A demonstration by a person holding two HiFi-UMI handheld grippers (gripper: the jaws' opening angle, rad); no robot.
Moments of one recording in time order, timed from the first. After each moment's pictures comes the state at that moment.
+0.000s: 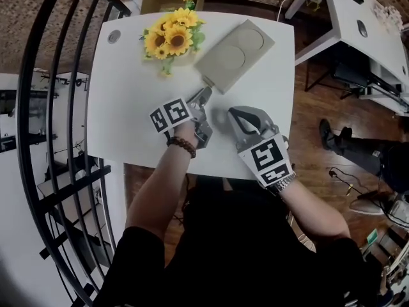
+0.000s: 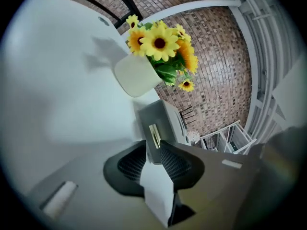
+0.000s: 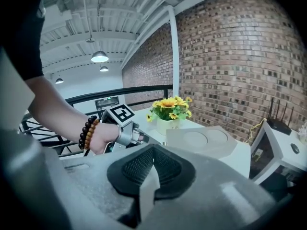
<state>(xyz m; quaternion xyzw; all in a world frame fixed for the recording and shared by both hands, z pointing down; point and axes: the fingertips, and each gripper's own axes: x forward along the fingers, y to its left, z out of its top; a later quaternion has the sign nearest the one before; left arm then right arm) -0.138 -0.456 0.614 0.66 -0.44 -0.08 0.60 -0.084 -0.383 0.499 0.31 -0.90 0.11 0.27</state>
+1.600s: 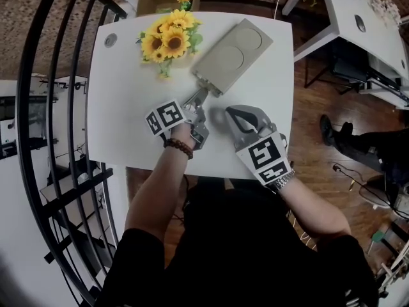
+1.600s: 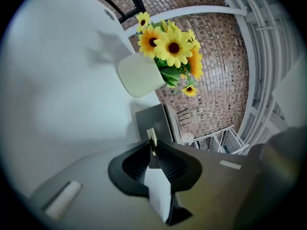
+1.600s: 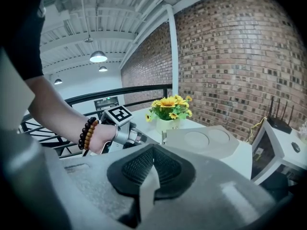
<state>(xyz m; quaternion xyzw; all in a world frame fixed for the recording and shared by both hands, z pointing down) -0.143 -0.459 0.616 0.66 -0.41 -0.11 0.62 -0.091 -0.389 0.504 0.32 -0.90 0.11 0.27</state>
